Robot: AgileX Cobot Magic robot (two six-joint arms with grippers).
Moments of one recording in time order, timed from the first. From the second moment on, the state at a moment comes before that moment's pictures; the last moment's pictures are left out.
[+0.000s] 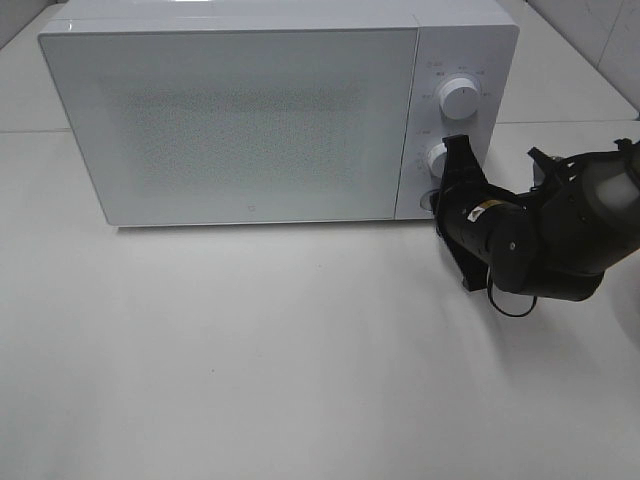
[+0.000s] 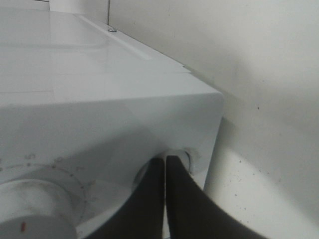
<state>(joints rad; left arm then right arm) 0.03 0.00 -0.52 -0.13 1.07 0.11 0.43 2.09 -0.78 0.43 -0.85 1.22</state>
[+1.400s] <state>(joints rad) 0.03 0.00 -0.52 -0.13 1.07 0.11 0.42 2.13 -0.79 0.38 -0.90 1.30</state>
